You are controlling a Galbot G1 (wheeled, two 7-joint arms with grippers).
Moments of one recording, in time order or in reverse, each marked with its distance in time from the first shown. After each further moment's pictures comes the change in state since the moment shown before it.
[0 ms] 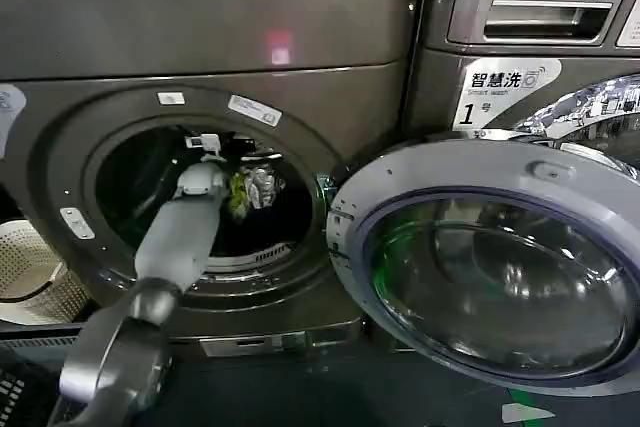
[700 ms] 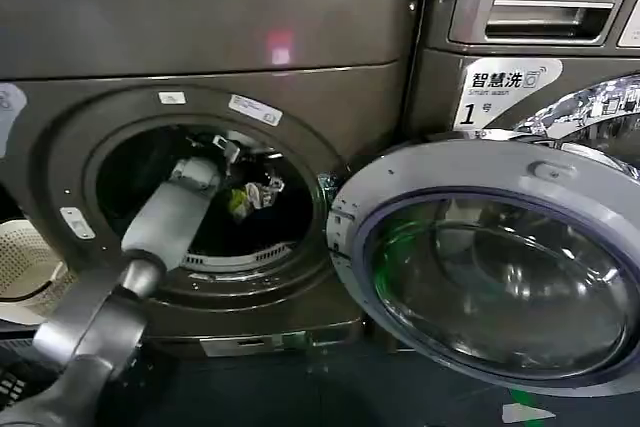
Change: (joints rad) left arm -0.150 0.064 0.366 0.212 0.242 -0.063 0.606; right arm 0.005 0.007 -0.010 -0.012 -0.004 0.009 -0.007
